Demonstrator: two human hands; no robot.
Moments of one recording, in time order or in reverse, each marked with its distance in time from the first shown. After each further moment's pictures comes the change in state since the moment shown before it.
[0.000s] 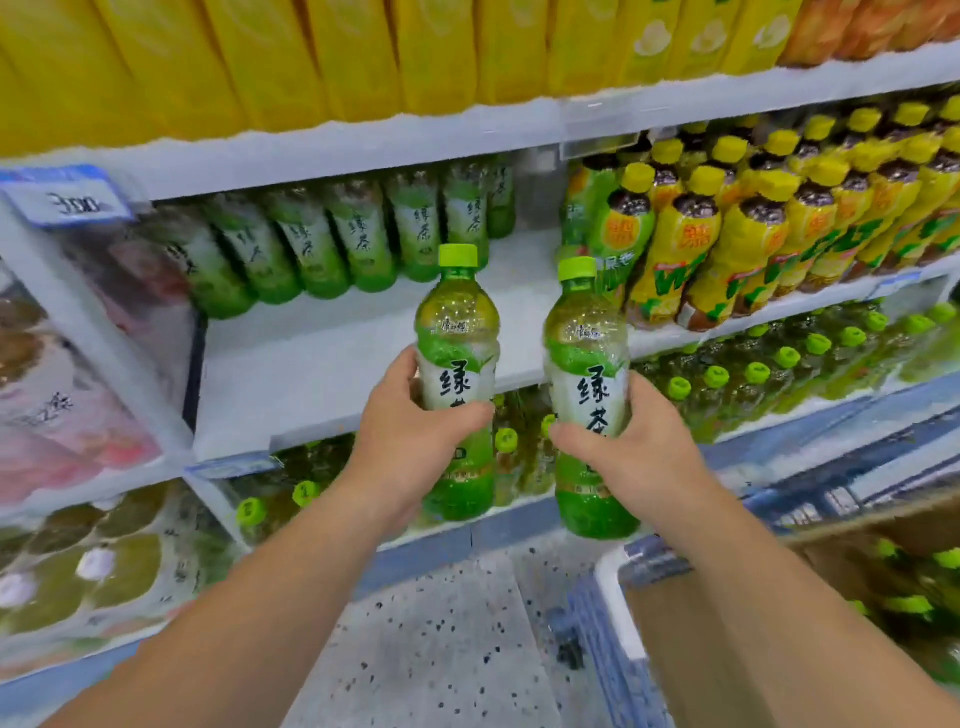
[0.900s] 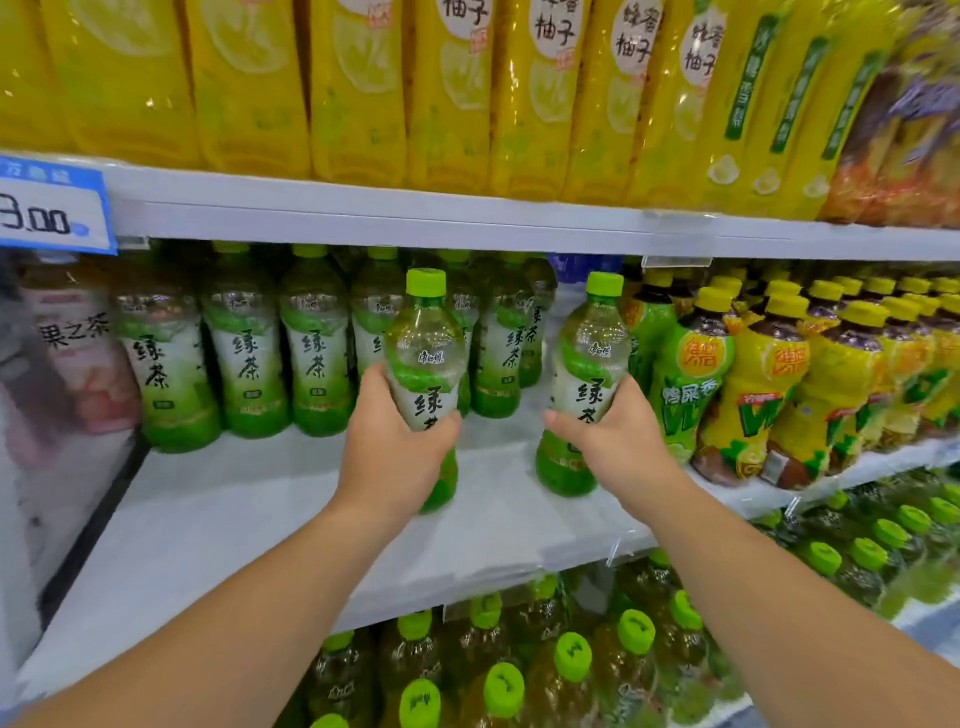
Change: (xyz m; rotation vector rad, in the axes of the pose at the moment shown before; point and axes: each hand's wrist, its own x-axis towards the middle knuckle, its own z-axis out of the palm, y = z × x) left_hand 0.185 -0.047 -0.039 0.018 0.207 0.601; right_hand 0.198 -0.010 0.088 0.118 0.245 -0.411
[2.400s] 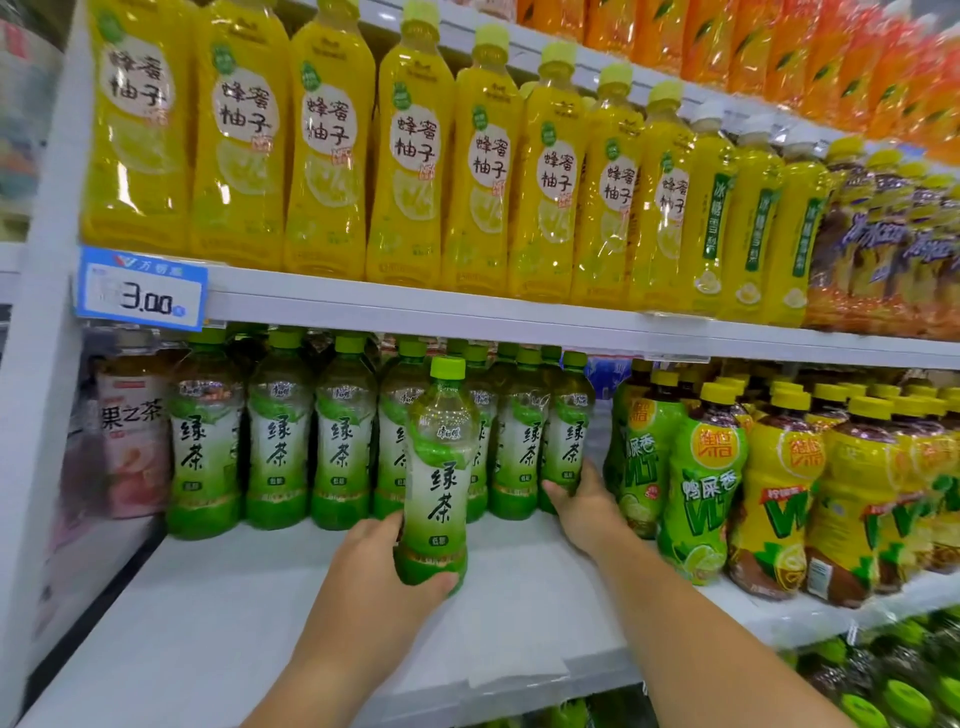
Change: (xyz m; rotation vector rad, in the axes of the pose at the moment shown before) left_hand -0.020 -0.053 -0.026 0.355 -0.089 0.111; right_hand 0.119 0.079 0.053 -0.317 0.018 -0.045
